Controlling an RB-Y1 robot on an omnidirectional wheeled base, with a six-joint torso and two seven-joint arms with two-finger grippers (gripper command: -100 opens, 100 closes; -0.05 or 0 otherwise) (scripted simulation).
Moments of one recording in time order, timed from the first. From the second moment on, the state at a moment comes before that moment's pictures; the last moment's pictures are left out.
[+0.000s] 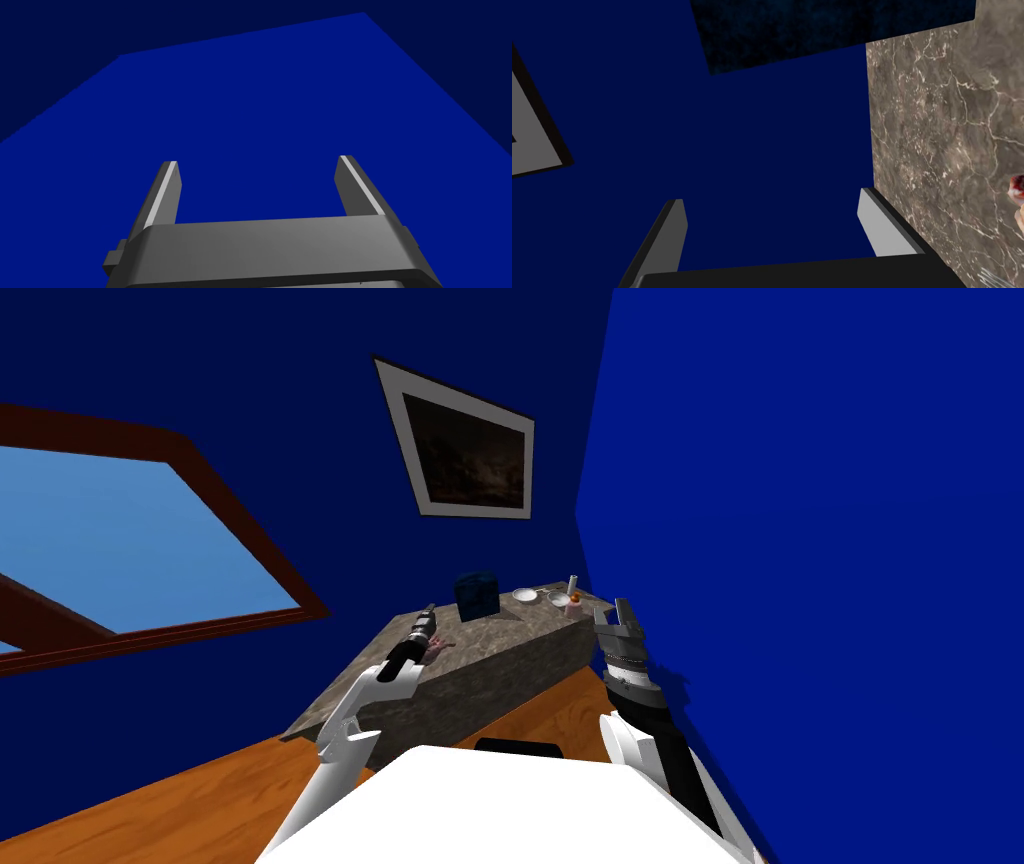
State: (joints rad) left arm 0.20 0.26 0.21 -2.13 -0.16 0.47 0.28; right arm 0.49 0.01 0.06 -2.31 0.02 -0.50 0.02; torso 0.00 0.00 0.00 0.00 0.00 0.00
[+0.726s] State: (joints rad) left arm 0.14 0.26 0.27 -2.11 -0.21 0.68 0.32; right arm 0.49 0.01 0.06 -2.31 0.02 -0.50 0.02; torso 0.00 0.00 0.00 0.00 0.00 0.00
